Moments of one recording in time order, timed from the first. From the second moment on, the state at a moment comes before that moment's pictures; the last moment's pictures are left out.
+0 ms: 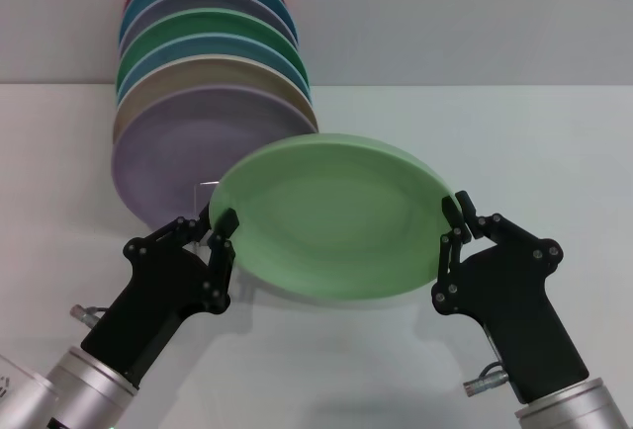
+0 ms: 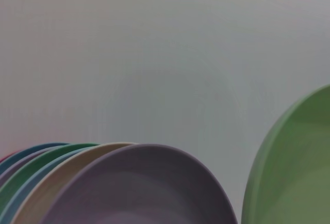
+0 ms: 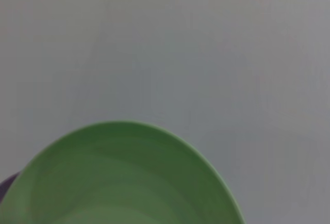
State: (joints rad) left arm -0.32 -2.08 -0.26 -0.36 2.18 1.39 -0.06; right arm 0.13 2.09 0.22 0.84 -1.98 -1.39 -0.77
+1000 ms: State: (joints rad) left arm -0.31 -2.08 -0.26 -0.37 2.18 1.39 -0.06; right arm 0.13 2.09 0.21 0.83 -1.98 -1.40 -0.77
